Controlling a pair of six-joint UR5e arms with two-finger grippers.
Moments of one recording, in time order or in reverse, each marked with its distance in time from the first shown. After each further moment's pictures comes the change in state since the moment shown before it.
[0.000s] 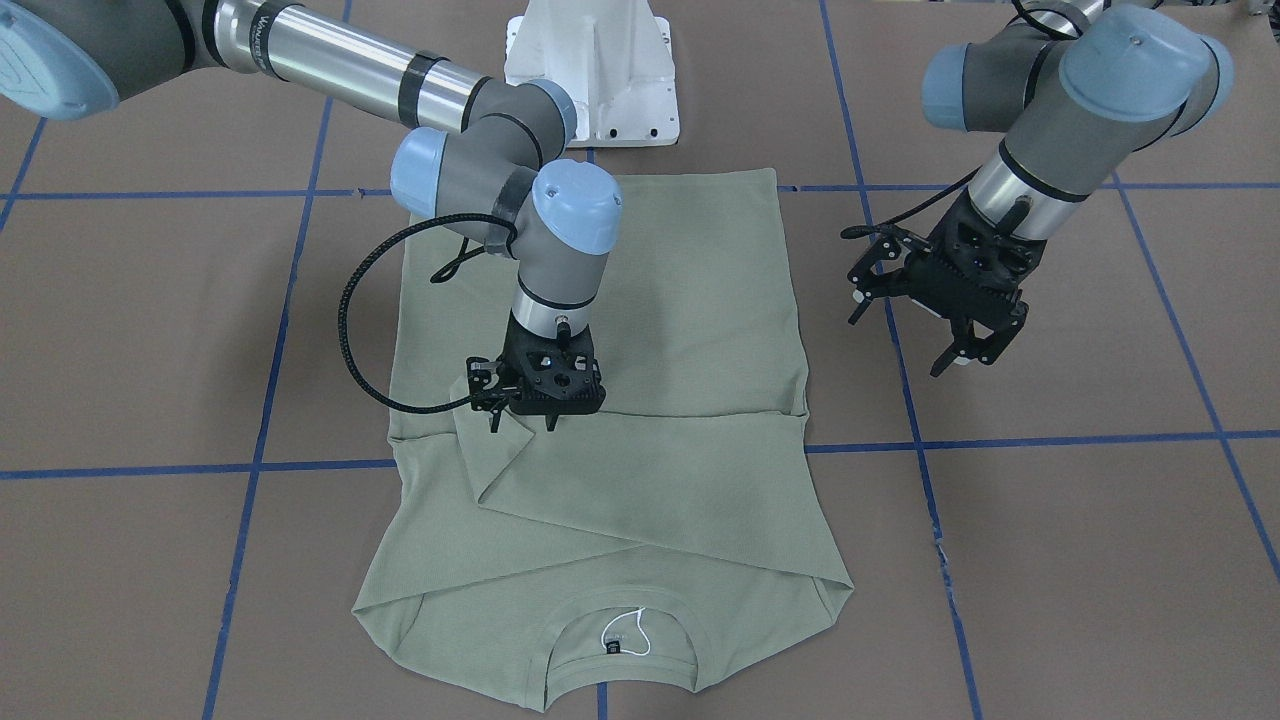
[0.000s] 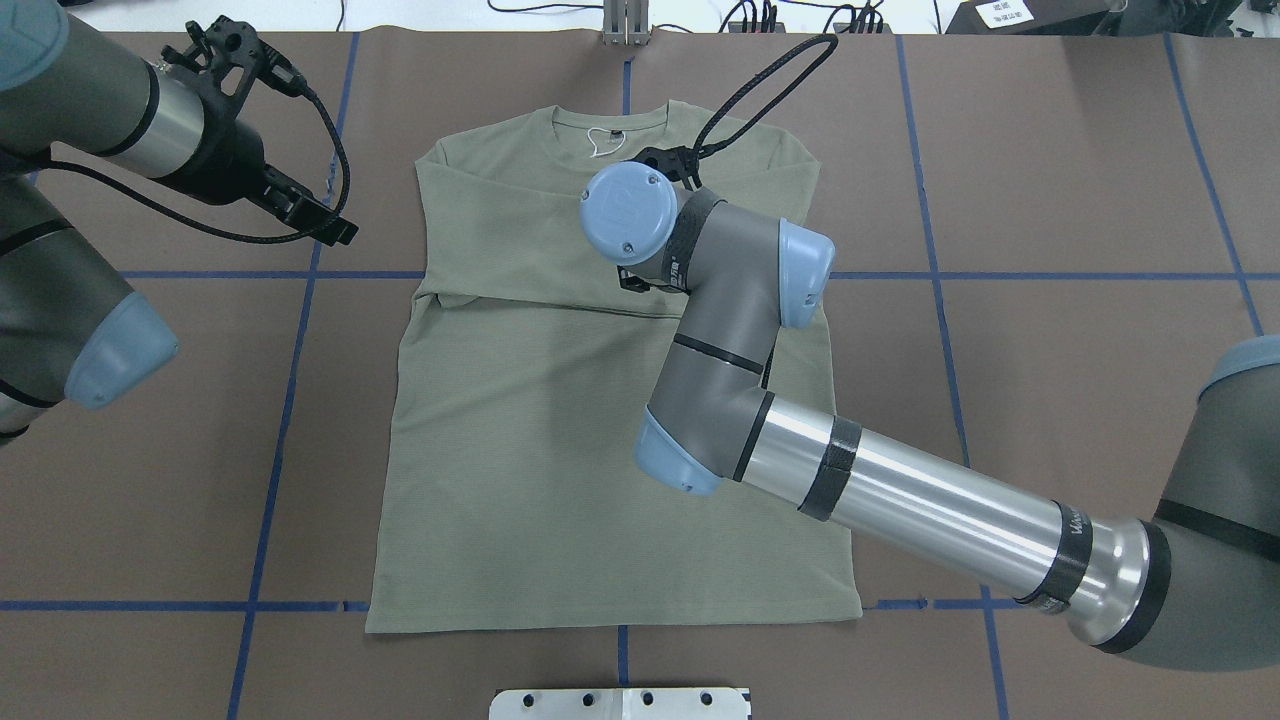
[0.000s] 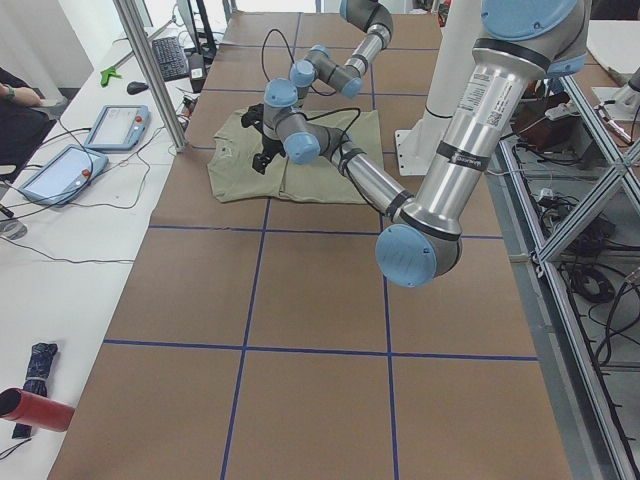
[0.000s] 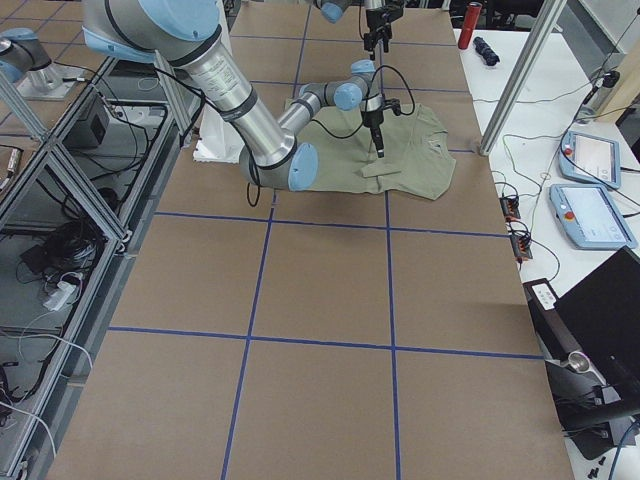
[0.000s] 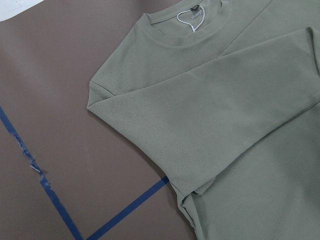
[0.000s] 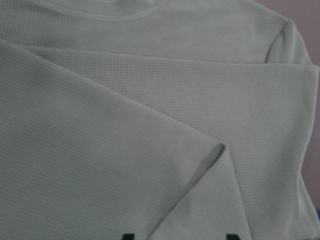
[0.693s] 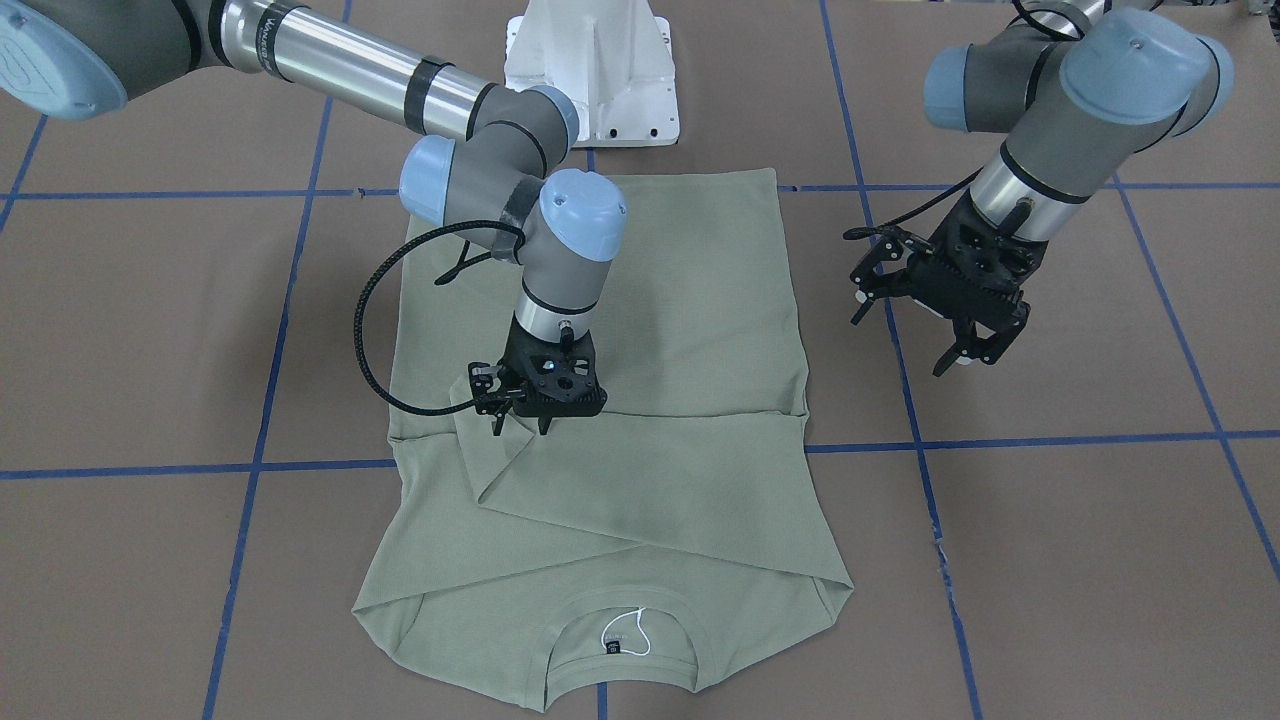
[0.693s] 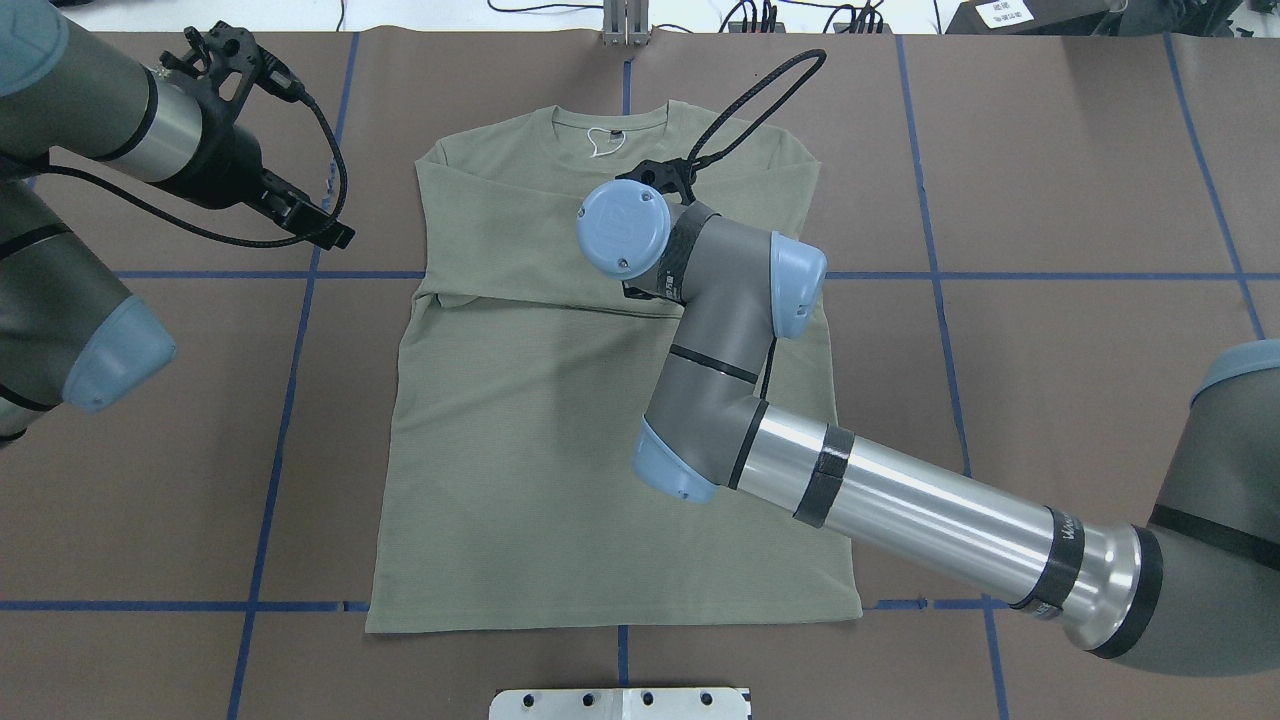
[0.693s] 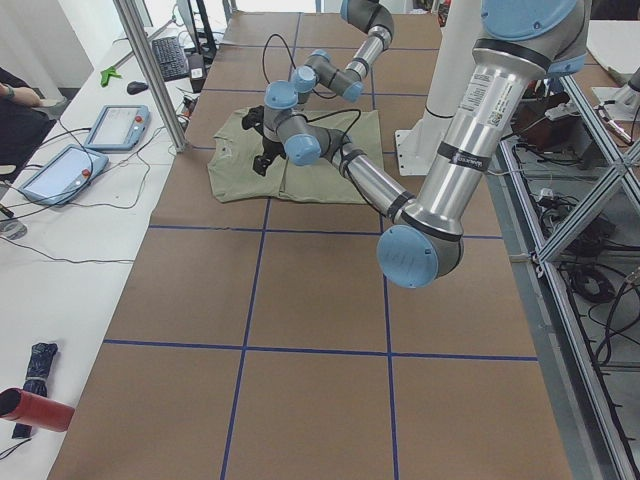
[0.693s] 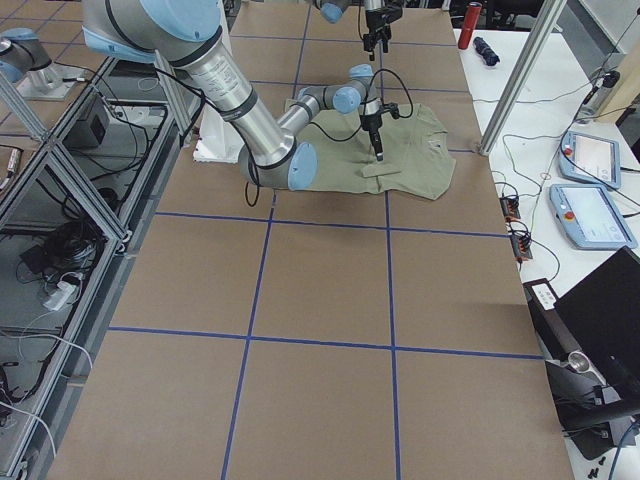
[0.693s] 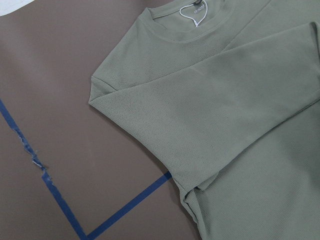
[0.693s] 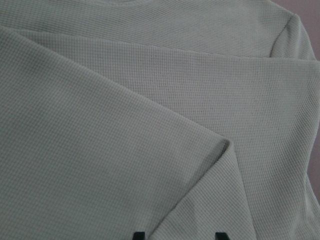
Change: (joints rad) left arm 0.002 0.006 0.000 0.000 0.001 0.003; right arm -0.011 0.002 -0.025 0.007 -0.016 -0.004
